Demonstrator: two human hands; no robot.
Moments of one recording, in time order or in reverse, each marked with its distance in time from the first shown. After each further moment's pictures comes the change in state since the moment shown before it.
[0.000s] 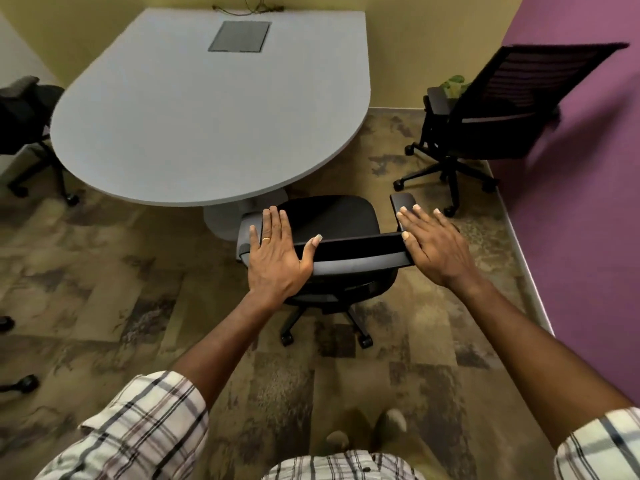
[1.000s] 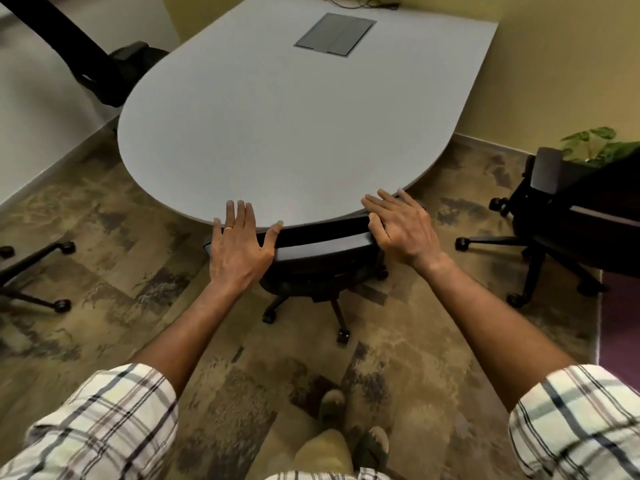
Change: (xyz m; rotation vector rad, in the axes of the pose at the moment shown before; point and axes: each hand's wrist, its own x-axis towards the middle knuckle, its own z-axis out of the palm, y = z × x) left_hand 0.278 0.032 0.005 0.058 0.104 -0.520; right_hand 0.415 0.102 0.029 0.128 -0.107 -0.486
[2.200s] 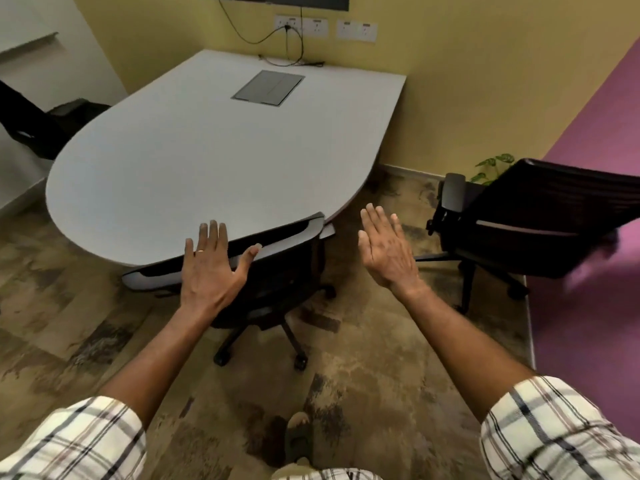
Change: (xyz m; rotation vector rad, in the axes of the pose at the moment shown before) left_hand -0.007 0.108 0.002 0.024 0.100 0.107; right_hand -0.065 0.113 -0.038 0.025 0.119 0.208
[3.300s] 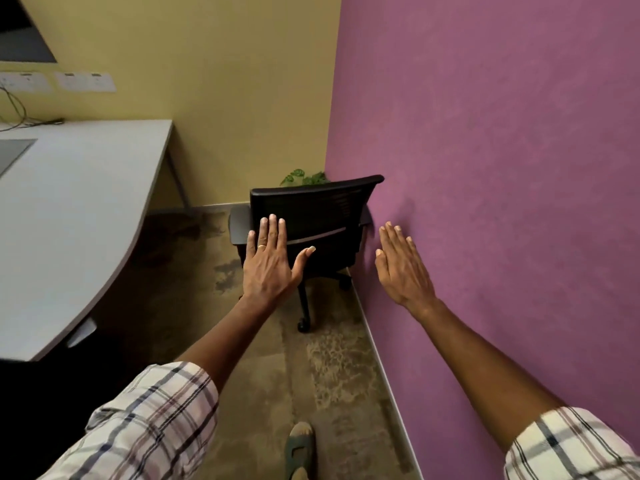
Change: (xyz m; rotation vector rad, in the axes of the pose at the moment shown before) left_hand -0.046 0.613 0.064 -0.208 -0.072 0.694; right_hand -0.261 0.423 -0.226 -0.171 0.257 0.547
